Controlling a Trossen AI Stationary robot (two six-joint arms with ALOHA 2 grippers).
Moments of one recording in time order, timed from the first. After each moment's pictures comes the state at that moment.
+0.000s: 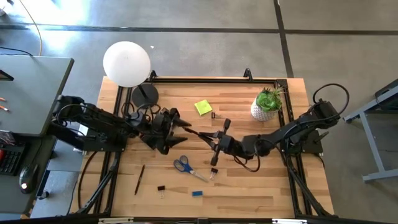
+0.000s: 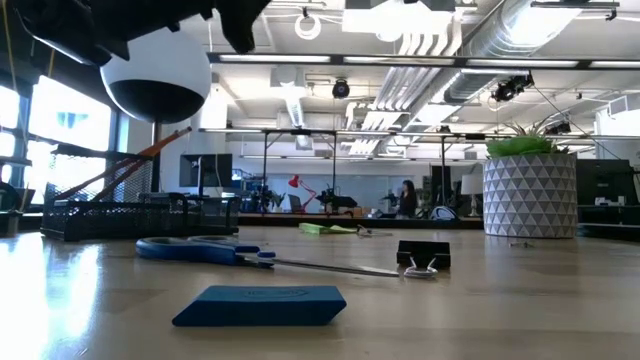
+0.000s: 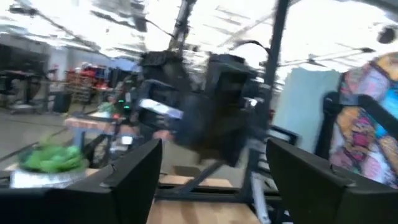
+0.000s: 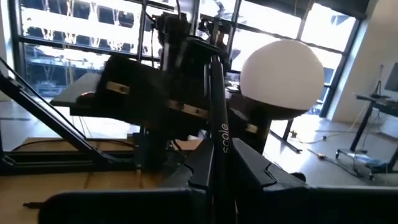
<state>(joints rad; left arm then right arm) 0.01 1.33 0.47 1.17 0.08 -0.18 0.38 1.58 0.93 0.77 0.70 -0.24</state>
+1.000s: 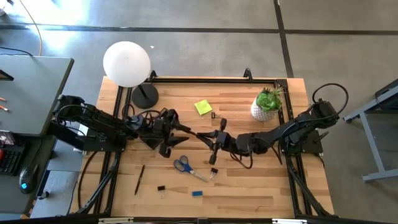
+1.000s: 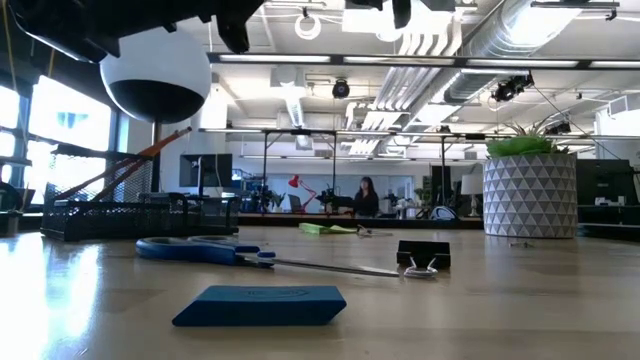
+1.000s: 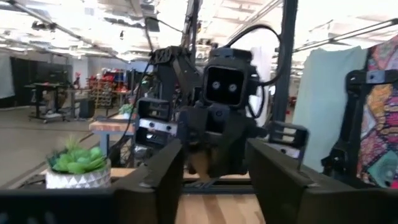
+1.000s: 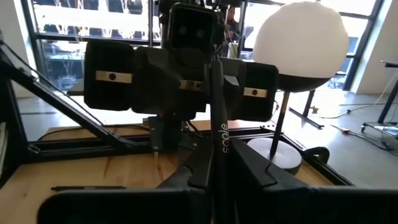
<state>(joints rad) -0.03 1.33 0.47 1.12 -0.04 -0.06 0.33 1.59 0.93 0.66 0.61 -0.07</state>
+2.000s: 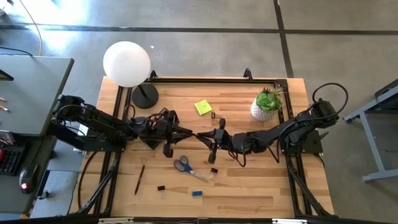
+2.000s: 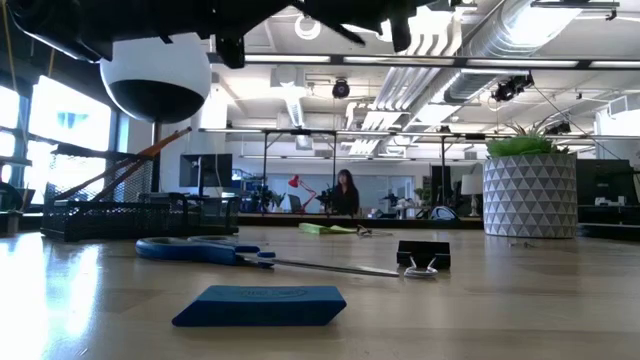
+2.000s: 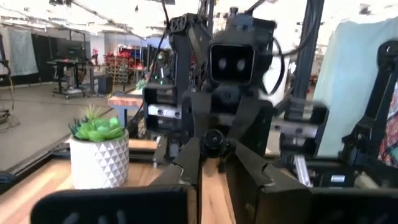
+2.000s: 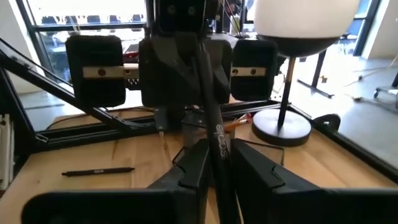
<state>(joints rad) -0.03 1.33 0.47 1.00 -0.12 -0.05 0.32 1.59 0.93 0.55 0.57 0.09</state>
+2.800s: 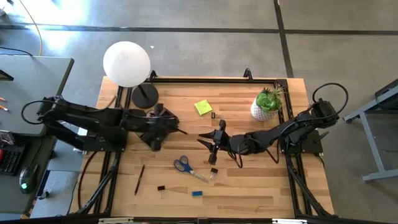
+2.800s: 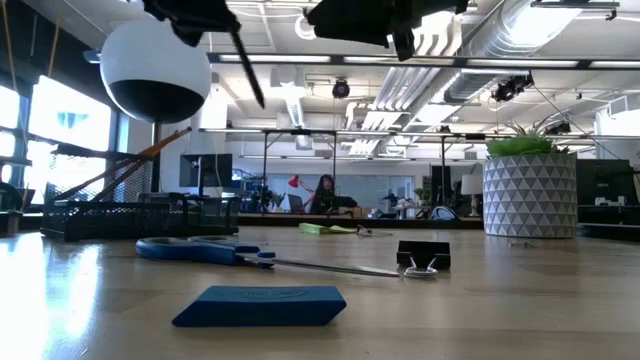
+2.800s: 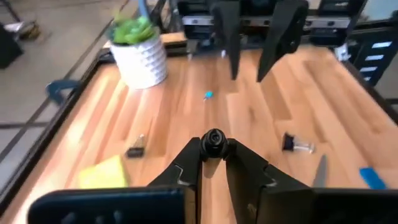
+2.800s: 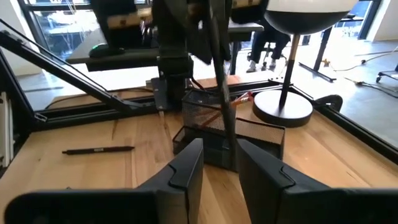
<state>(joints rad) -0.03 0.95 0.75 -0.23 -0.20 0.04 0.32 1.59 0.93 0.45 0.57 0.13</state>
